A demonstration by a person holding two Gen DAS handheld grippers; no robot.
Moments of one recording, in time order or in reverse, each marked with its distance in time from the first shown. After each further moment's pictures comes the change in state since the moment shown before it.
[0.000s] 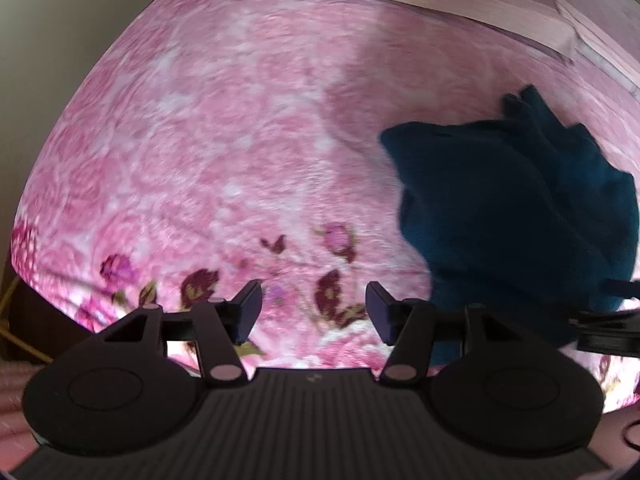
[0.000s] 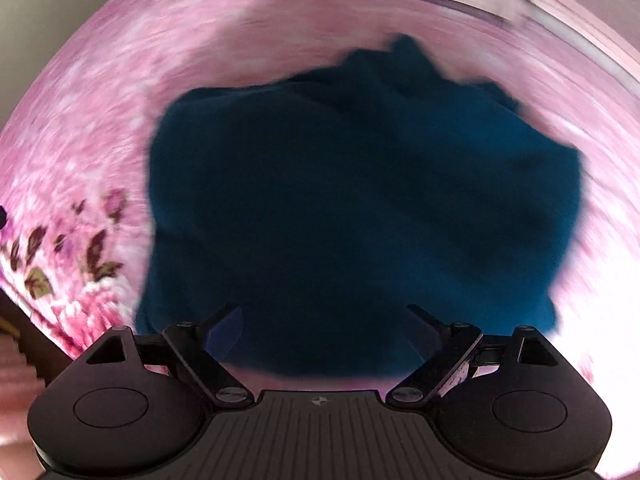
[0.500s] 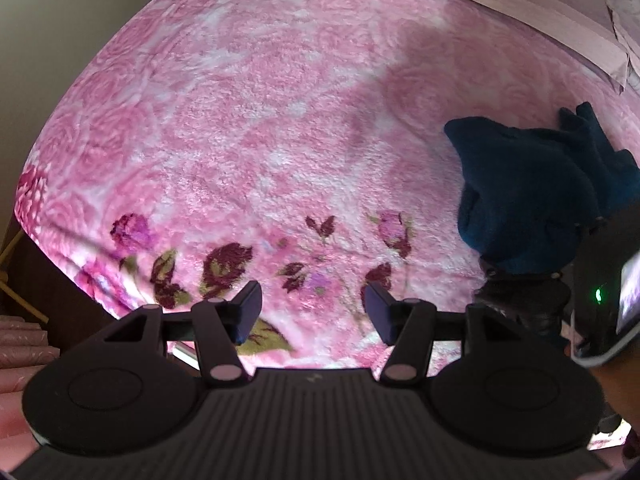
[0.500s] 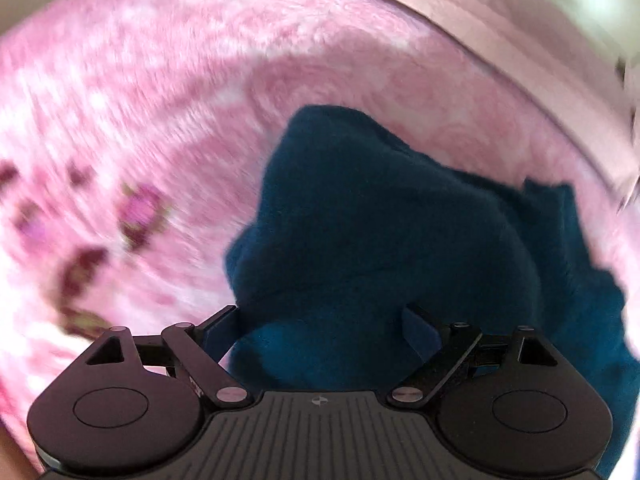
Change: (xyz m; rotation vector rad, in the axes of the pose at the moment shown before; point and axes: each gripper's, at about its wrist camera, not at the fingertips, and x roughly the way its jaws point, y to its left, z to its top) left arm 0.038 0.033 -0.010 -0.114 0.034 0.045; right arm 0.121 0.126 0.035 -0.451 -0.150 -0.140
